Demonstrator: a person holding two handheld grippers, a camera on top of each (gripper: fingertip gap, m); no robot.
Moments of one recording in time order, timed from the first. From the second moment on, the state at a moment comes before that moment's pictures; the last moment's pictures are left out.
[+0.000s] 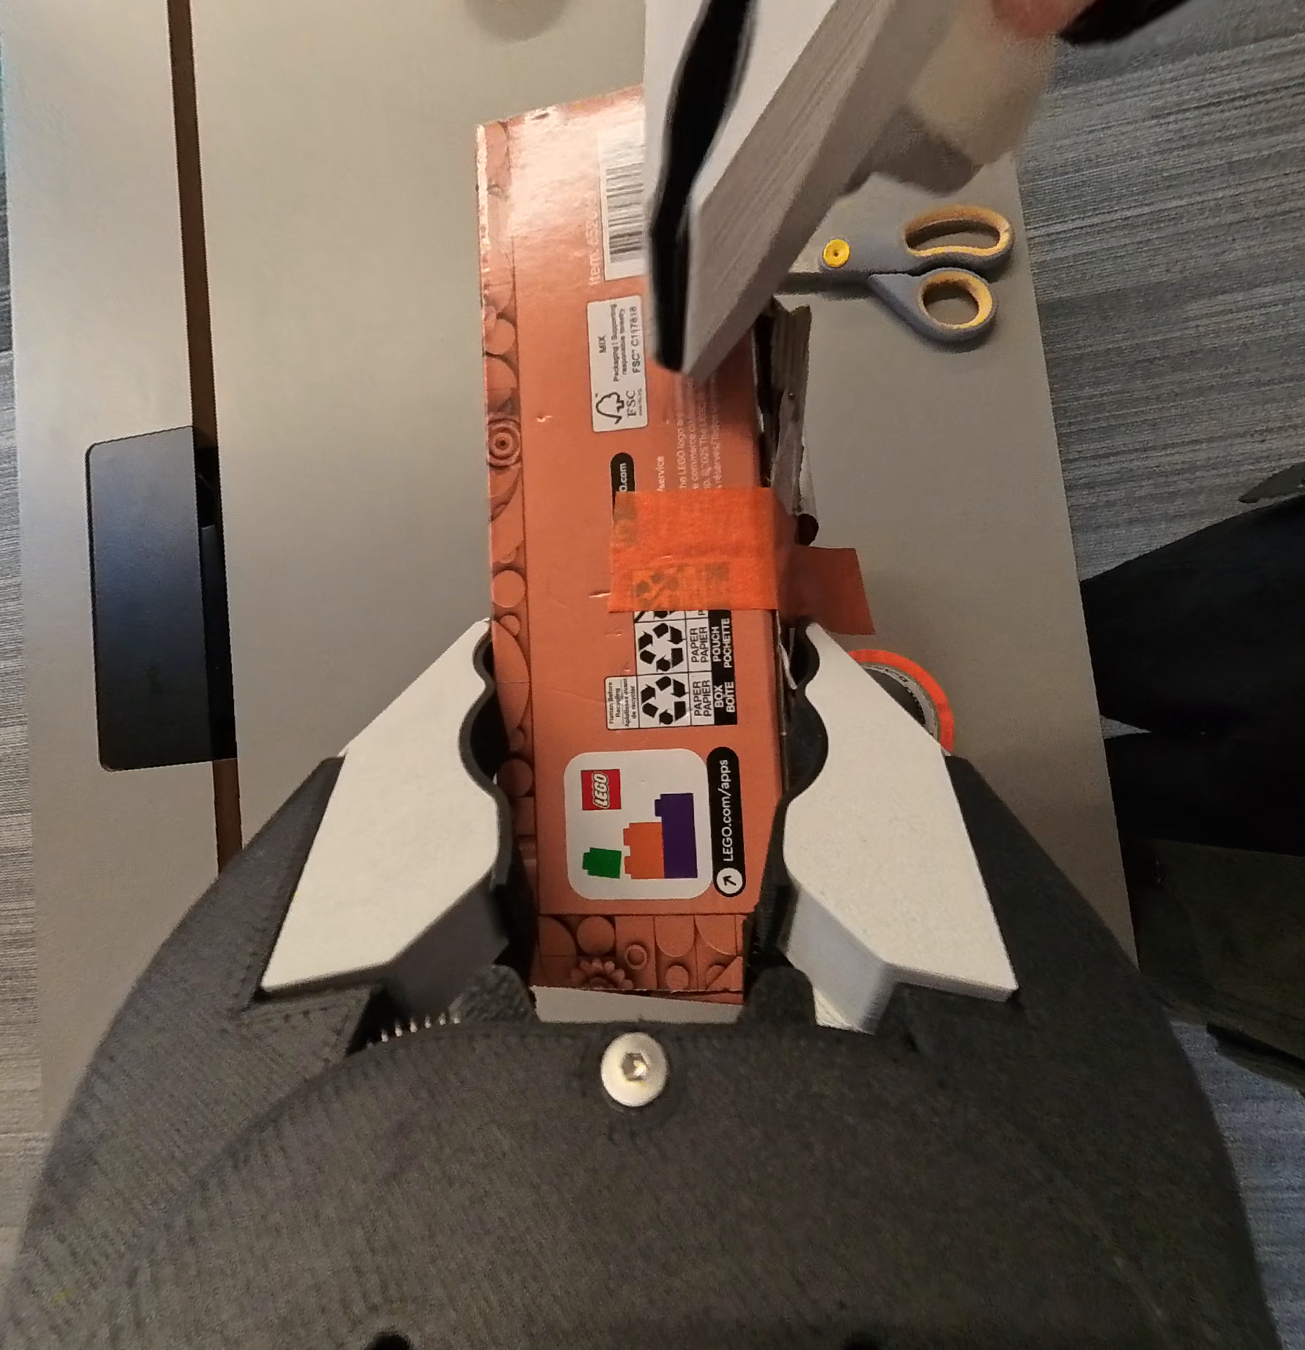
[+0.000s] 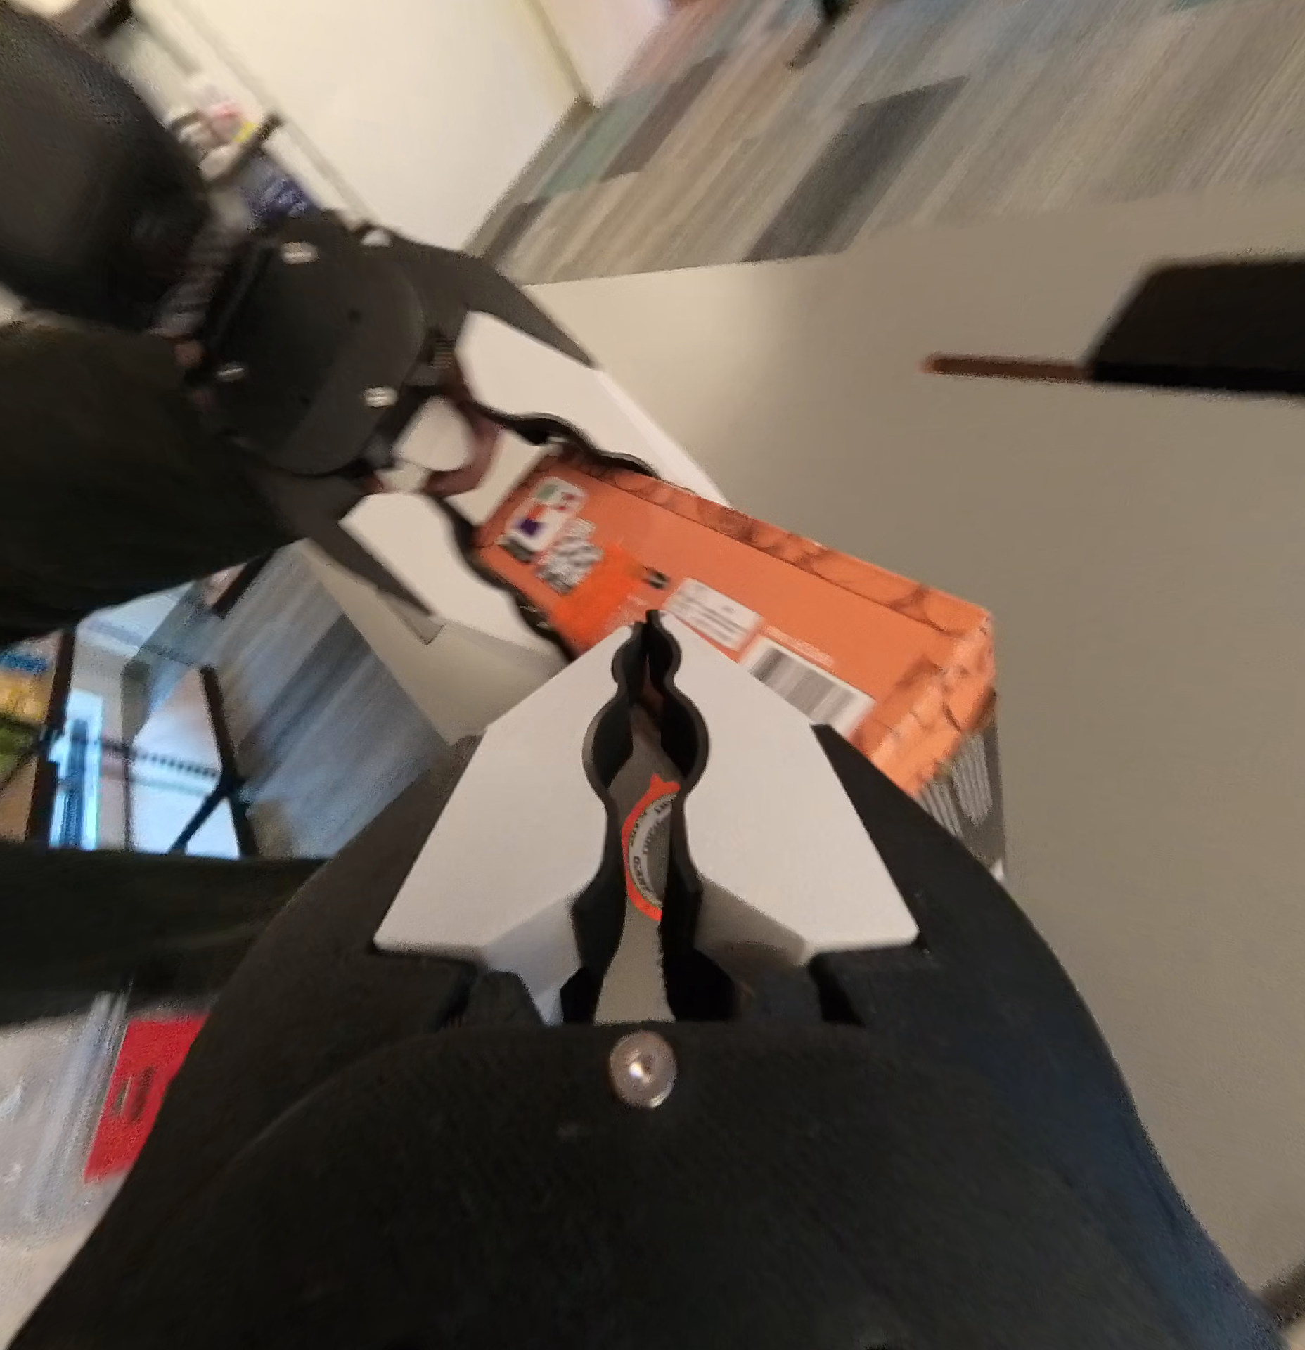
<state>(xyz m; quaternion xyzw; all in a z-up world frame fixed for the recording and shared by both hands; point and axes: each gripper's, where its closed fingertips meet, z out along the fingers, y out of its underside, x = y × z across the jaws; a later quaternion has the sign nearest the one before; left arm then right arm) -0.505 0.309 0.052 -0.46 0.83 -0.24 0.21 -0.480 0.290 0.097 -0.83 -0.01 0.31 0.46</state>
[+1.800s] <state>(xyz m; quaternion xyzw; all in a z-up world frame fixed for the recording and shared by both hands) -0.501 0.285 0.084 -0.37 0.80 -0.26 0.40 -0.503 0.292 0.087 -0.84 0.04 0.40 0.36</state>
